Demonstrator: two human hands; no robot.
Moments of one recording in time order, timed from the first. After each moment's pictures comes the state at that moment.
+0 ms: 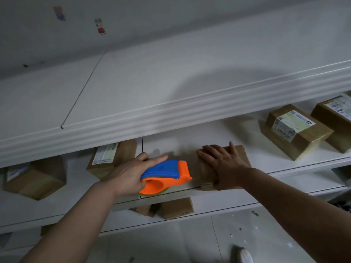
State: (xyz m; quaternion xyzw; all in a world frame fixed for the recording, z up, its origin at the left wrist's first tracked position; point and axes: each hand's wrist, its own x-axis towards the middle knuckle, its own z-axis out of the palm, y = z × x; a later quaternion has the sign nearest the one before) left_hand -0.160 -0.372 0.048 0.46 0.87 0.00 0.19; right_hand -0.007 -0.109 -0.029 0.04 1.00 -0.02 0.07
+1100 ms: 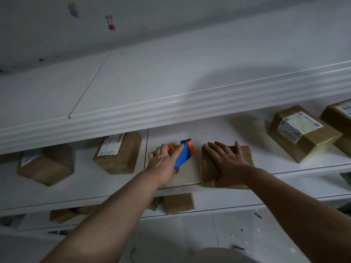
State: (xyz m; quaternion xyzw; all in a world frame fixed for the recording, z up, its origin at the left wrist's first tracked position) left_hand -0.125 -0.297 0.001 0.35 0.93 -0.06 0.13; right_hand -0.005 -0.100 -0.032 0.05 0.99 -0.05 0.10
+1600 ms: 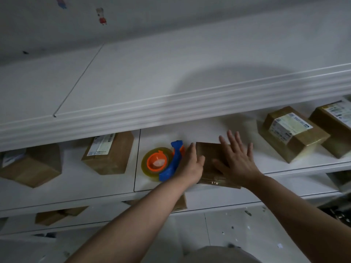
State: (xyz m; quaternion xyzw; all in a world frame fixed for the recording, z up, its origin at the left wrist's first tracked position) left_hand -0.065 -0.230 -0.007 0.25 0.86 0.34 0.28; right_hand 0.023 -0.086 -0.034 0.19 0.96 -0.19 -0.03
